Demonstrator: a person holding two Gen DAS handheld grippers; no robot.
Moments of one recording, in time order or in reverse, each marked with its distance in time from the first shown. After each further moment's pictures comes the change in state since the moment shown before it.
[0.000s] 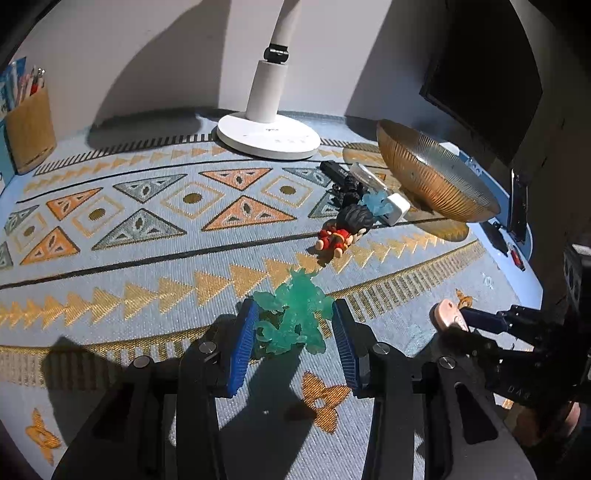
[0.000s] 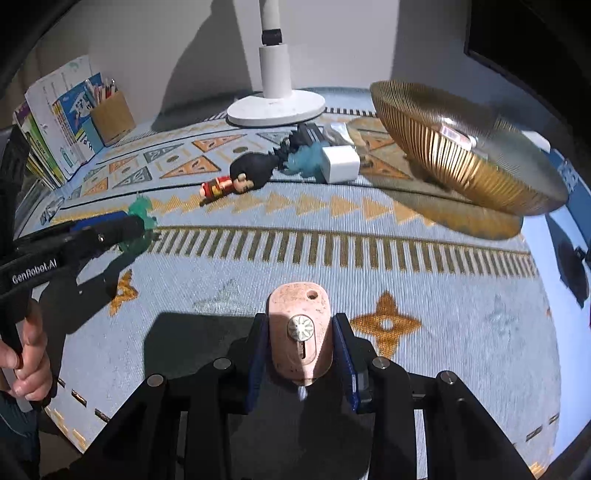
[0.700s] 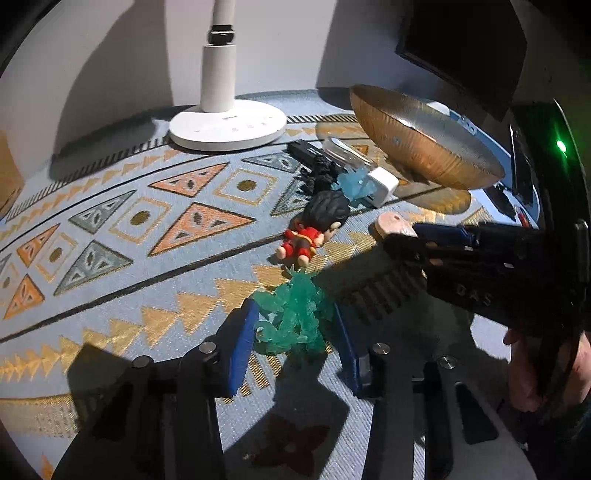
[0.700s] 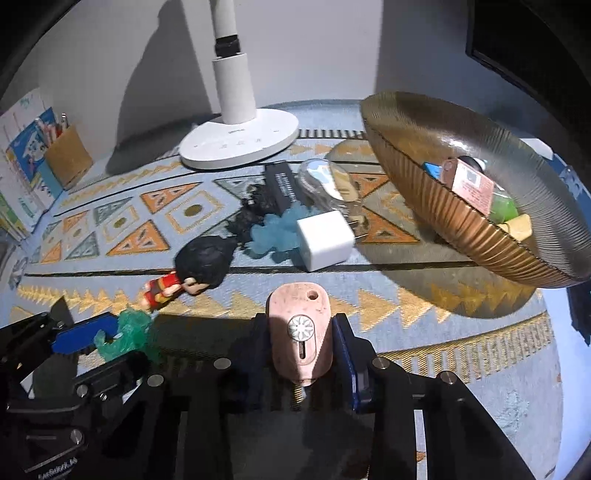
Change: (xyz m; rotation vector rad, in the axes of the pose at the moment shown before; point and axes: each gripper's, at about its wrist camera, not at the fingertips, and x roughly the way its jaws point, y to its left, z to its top) left arm 0.034 -0.031 0.017 0.135 0.087 0.024; right arm 0.045 -0.011 0.073 0.080 -0.019 -0.033
